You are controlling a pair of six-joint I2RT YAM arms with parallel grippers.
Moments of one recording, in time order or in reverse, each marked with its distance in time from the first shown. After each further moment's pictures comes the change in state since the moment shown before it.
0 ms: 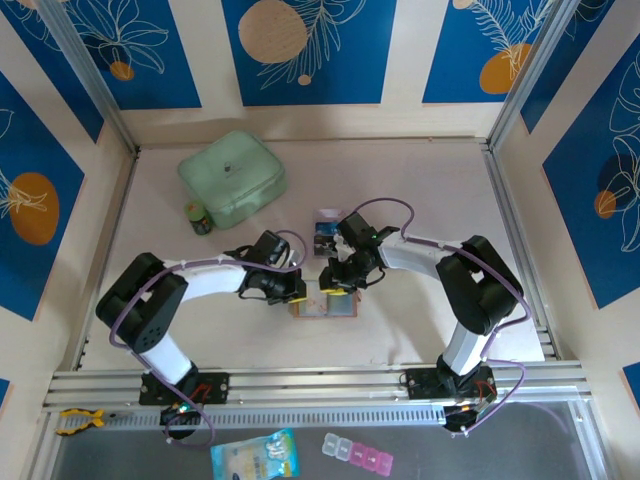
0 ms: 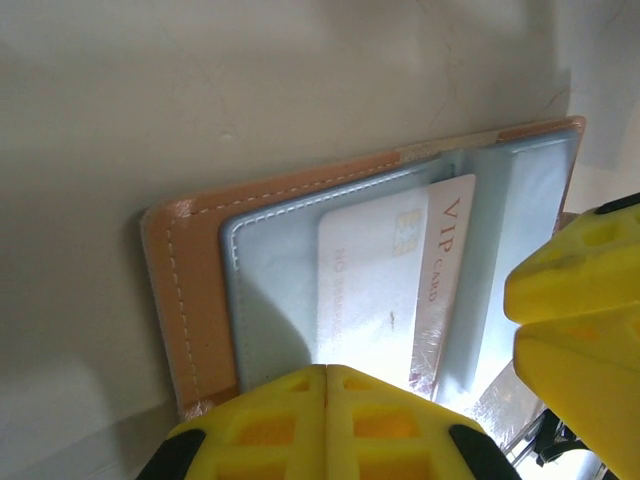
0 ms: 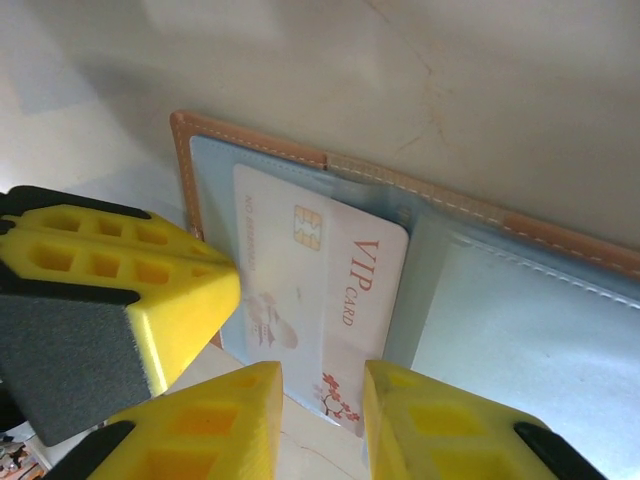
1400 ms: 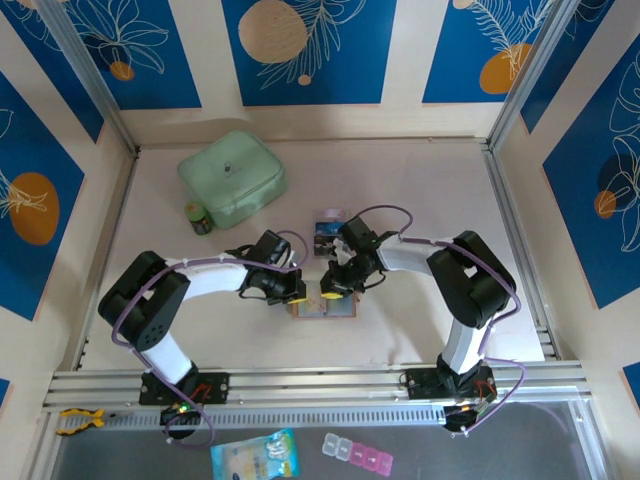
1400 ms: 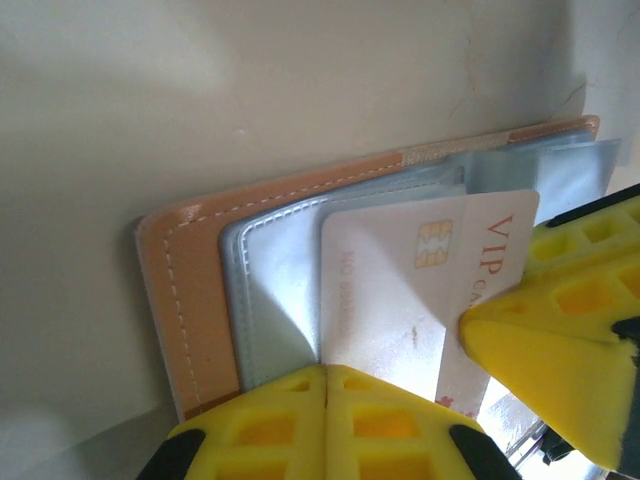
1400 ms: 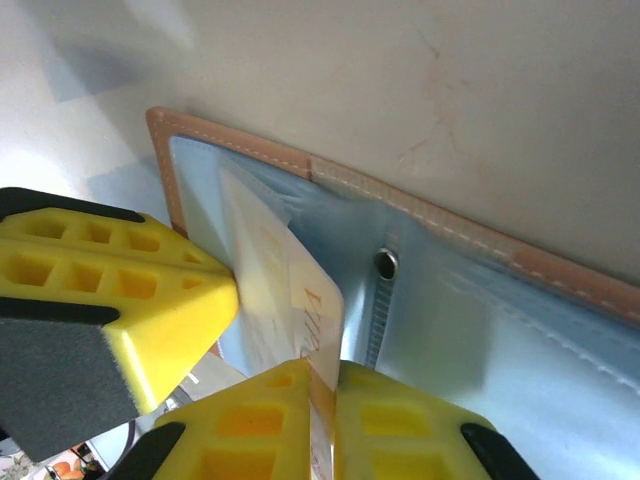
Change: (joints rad) left arm -0.001 0.013 0.013 -0.027 0.000 0.011; right arm -0.018 0.048 -0.047 0.105 -0.098 0.019
